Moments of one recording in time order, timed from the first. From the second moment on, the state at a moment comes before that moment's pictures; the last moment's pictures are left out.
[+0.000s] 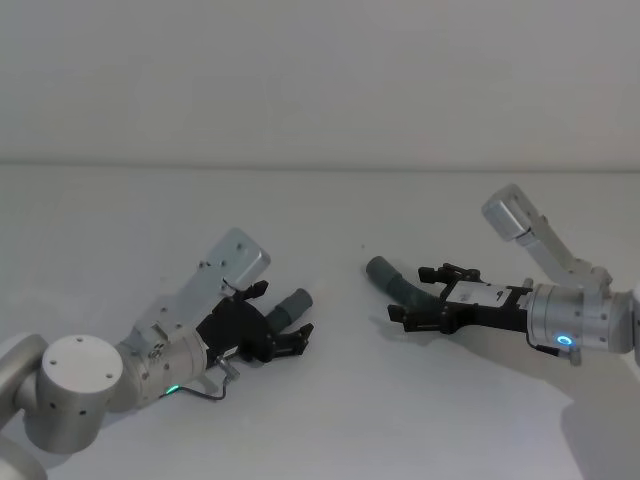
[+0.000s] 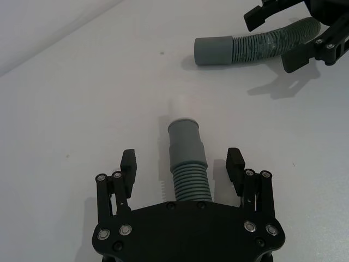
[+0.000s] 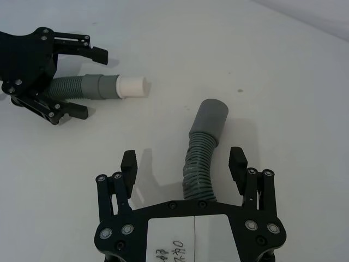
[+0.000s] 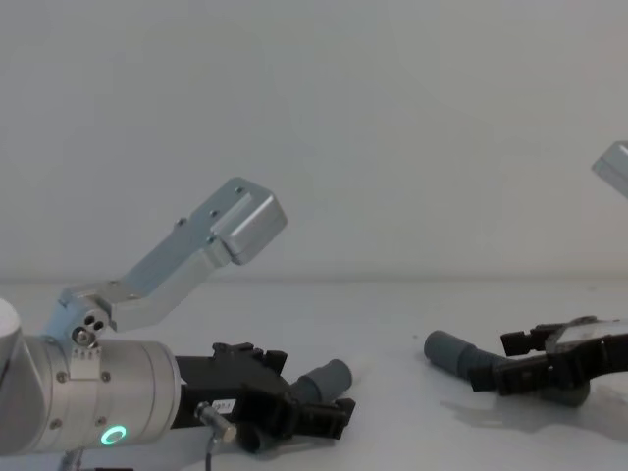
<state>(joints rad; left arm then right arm) -0.35 0.34 0.55 -1.43 -0.17 0.26 -0.39 0.56 0.49 -0.54 -1.12 0.40 0.21 0.80</state>
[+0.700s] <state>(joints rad) -0.35 0.33 0.53 -1.42 -0.15 0.27 -0.40 0.58 0.50 -0.57 -1.11 0.40 0.23 0.80</state>
